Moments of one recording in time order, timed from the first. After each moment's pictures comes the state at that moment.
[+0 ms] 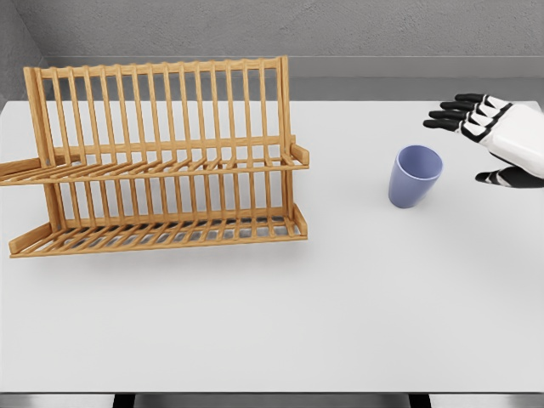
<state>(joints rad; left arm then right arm) 0.09 0.00 -0.27 -0.14 0.02 -0.01 -0.05 -0.24 -1.09 0.25 -1.70 0.32 -0.61 0.12</state>
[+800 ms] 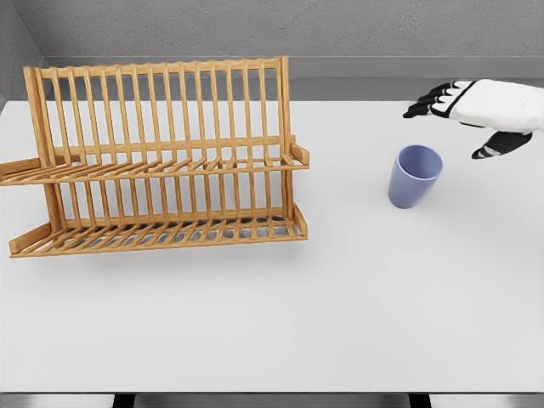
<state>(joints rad) 0.09 0.00 -0.27 -0.14 0.02 -0.01 -0.05 -0.78 -0.96 0.61 -1.42 0.24 -0.61 0.61</state>
